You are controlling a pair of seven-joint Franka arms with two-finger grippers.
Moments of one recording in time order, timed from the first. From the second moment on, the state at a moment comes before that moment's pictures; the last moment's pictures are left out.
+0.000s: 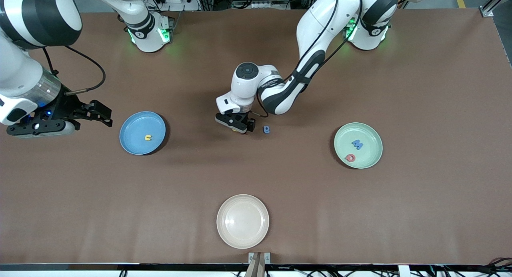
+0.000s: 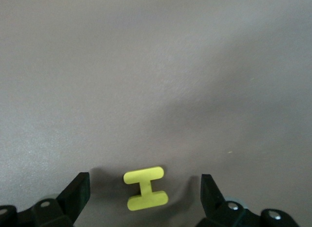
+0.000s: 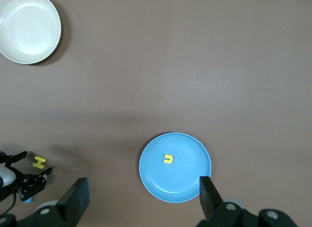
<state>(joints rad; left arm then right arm) -0.75 0.91 -0.23 -1.49 0.42 2.63 -0.78 0.16 0.08 -0.05 -1.65 0.05 1.81 0.04</state>
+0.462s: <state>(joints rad) -0.77 0.92 -0.20 -1.49 0.42 2.63 -0.79 0.16 0.09 -0.03 -1.65 0.05 1.81 0.04</state>
